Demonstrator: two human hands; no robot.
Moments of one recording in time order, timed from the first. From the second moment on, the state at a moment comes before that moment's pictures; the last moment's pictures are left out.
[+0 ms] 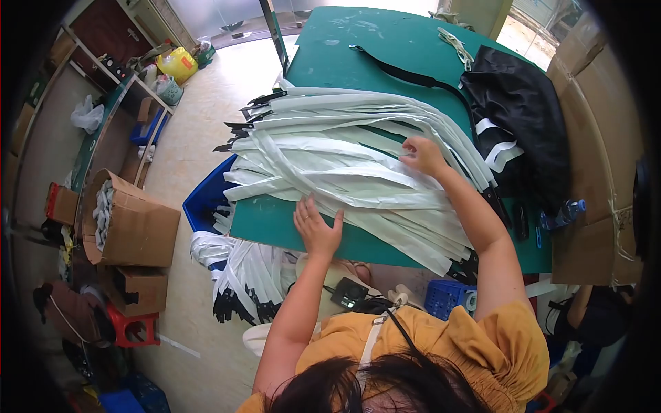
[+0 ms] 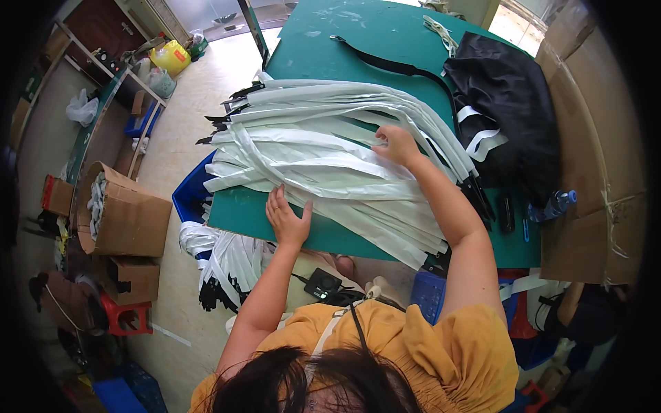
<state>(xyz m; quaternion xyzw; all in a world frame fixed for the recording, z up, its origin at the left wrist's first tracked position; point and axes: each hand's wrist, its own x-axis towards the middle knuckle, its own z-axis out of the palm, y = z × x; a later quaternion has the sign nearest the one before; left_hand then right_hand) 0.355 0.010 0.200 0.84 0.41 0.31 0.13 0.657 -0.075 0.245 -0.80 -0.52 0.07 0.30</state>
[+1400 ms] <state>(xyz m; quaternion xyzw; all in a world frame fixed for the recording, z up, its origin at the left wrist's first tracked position) 0.354 0.009 0.203 0.85 0.42 0.30 0.13 0.605 -0.069 0.266 -0.81 -0.52 0.11 0.26</state>
